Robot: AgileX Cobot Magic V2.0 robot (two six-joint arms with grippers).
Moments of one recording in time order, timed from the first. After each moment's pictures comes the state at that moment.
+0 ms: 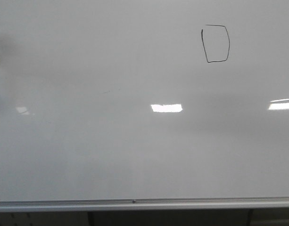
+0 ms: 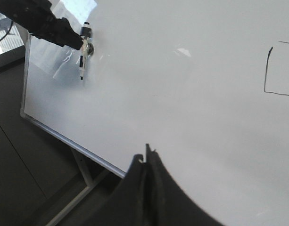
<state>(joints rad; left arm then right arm) 0.00 1.44 -1.12 -0.20 0.61 0.18 0.29 0.40 -0.38 0.94 0.44 -0.81</state>
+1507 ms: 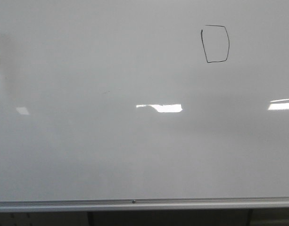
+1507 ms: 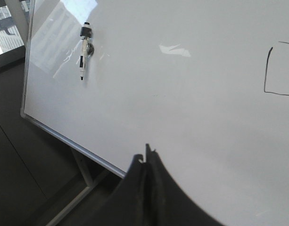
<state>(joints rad) 0.00 0.25 -0.41 -0.21 0.38 0.18 0.29 0.40 -0.38 0.94 0.44 -0.81</state>
